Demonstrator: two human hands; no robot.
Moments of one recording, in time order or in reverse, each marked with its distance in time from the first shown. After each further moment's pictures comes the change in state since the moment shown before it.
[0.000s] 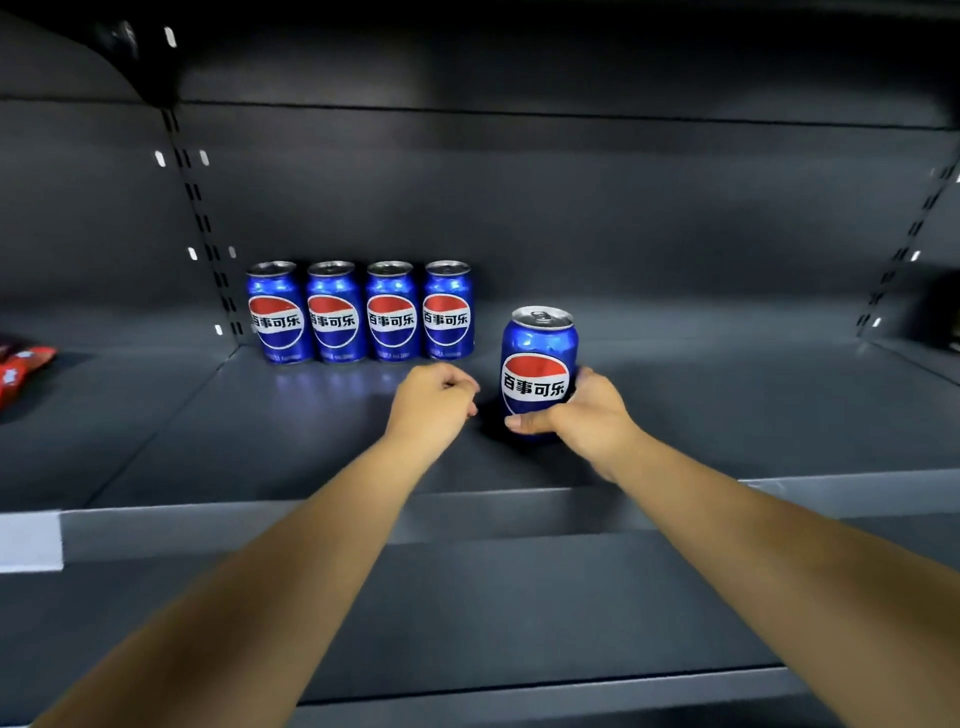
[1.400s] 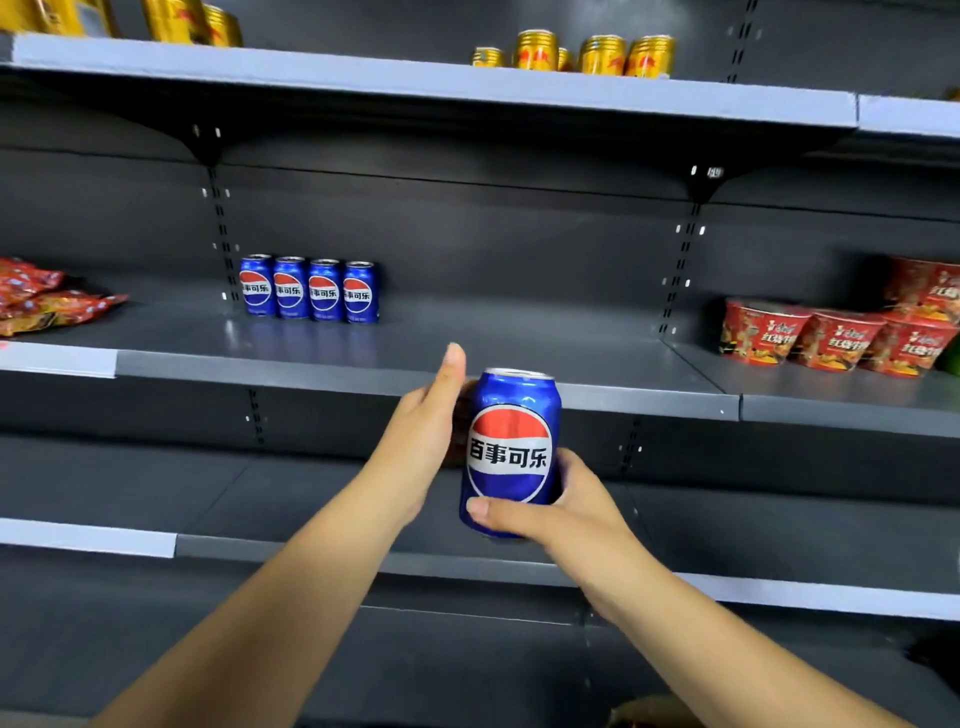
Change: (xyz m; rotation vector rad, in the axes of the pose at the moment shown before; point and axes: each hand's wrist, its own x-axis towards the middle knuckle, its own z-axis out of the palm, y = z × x) left_hand -0.353 0.163 0.163 -0.487 0.013 -0.028; right_hand -0.327 0.068 -0.244 0.238 -0.243 -0.079
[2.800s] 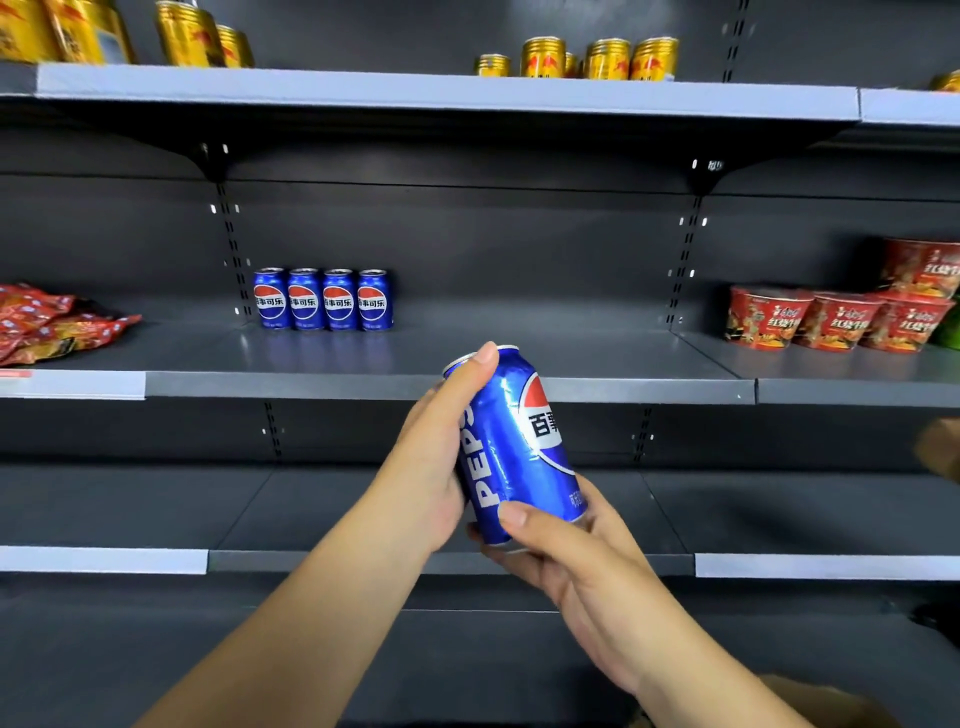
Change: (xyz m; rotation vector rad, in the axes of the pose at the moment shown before) left_hand -0.035 0.025 -0.037 -0.359 -0.183 -0.088; right_hand -0.042 -0.004 0.057 0.502 -0.106 -0.003
